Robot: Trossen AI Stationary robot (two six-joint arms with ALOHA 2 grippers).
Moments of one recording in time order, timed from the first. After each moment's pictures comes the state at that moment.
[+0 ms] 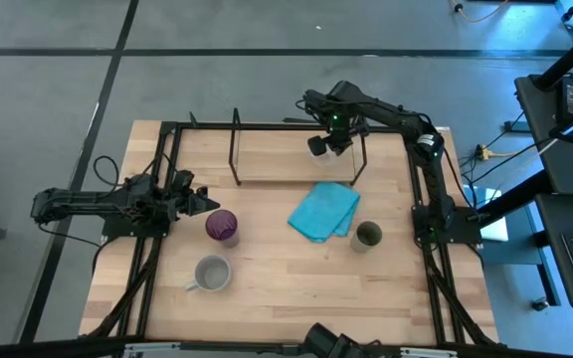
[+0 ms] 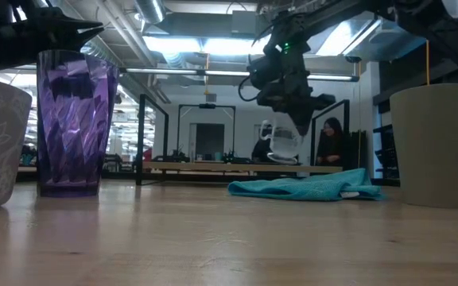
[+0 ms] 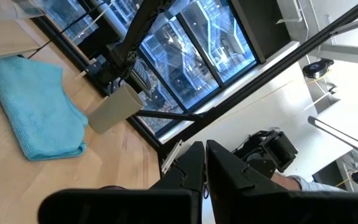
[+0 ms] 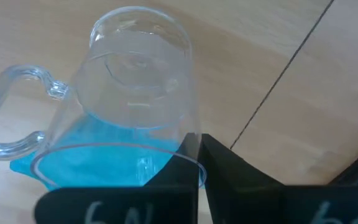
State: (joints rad) left arm 0.10 0.20 0.01 0.38 0.23 -1.01; right arm -0.60 2.13 1.96 -1.54 -0.10 0.56
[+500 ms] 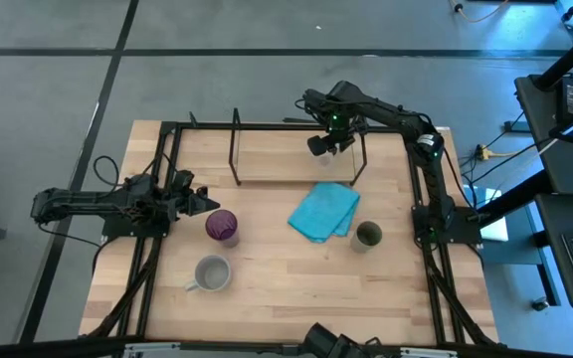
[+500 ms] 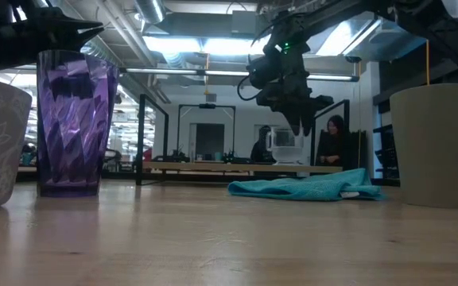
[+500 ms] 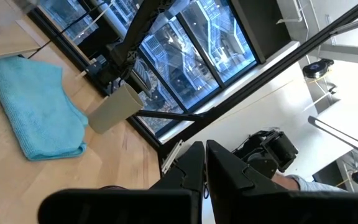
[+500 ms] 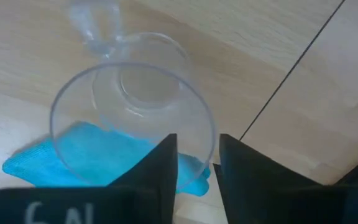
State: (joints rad) left arm 0.10 0.20 0.01 0.38 0.23 -1.01; right arm -0.60 2.13 1.96 -1.53 -0.08 0.52
